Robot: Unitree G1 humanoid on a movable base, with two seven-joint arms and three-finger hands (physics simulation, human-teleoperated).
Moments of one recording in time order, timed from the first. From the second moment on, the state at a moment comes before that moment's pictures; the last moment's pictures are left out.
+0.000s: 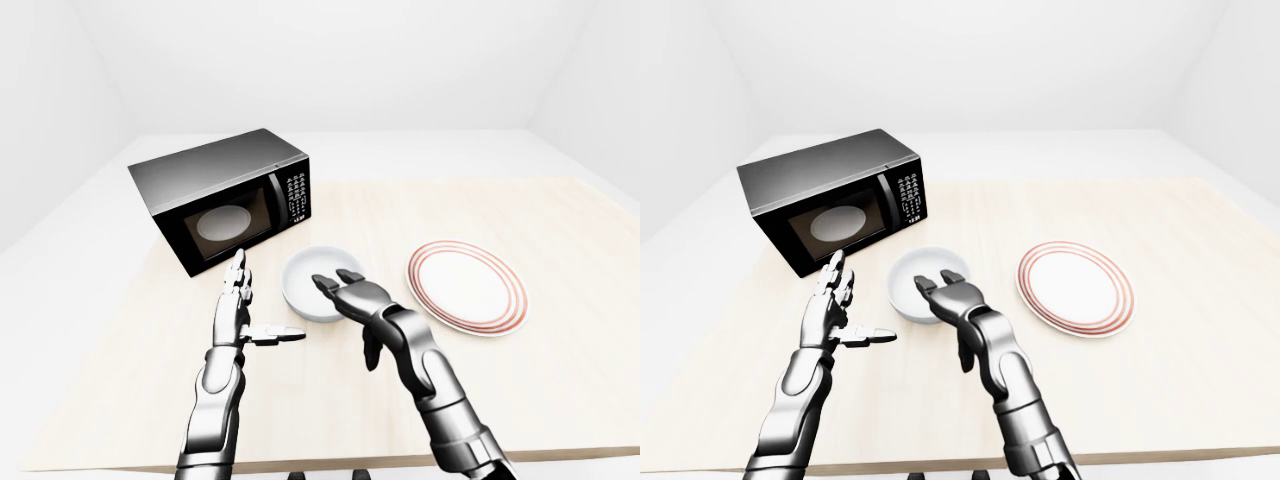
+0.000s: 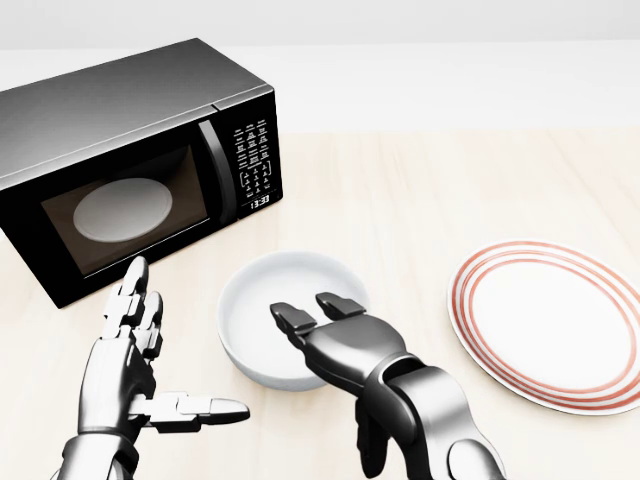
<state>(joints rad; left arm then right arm) 0.00 0.02 0.04 0.00 -0.02 0.01 -0.04 -0.26 0.00 0.20 0.05 -1.26 -0.09 0.67</state>
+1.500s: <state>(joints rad) 0.00 0.02 0.04 0.00 -0.02 0.01 -0.04 -0.46 0.01 0.19 0.46 -1.28 -0.09 0.51</state>
